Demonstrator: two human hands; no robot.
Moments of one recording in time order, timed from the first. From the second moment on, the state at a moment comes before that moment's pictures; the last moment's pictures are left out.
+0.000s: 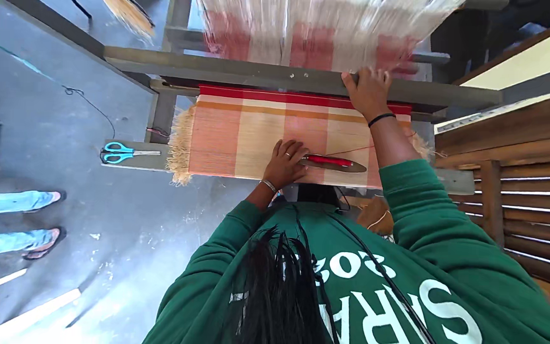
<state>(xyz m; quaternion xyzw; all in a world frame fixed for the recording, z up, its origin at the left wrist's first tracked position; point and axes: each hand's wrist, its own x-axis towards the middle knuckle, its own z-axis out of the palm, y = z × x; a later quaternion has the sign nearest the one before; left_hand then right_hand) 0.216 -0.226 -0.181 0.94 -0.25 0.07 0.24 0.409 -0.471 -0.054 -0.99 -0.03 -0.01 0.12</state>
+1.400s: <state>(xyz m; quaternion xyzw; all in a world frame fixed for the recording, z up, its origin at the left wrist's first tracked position) 0.244 -0.236 -0.179 0.94 -0.21 0.10 0.25 0.262 -0.562 -0.096 -0.96 0.04 0.08 0.28</state>
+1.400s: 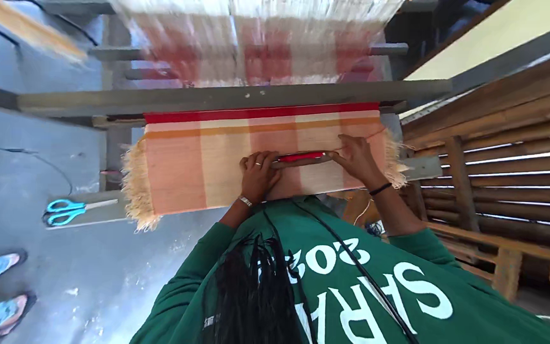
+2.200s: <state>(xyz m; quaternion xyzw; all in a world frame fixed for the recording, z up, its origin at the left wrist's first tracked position) 0.261 -0.192 -0.096 0.92 -0.04 0.12 0.36 0.269 -0.558 -0.097 -0.94 -0.02 0.02 0.35</state>
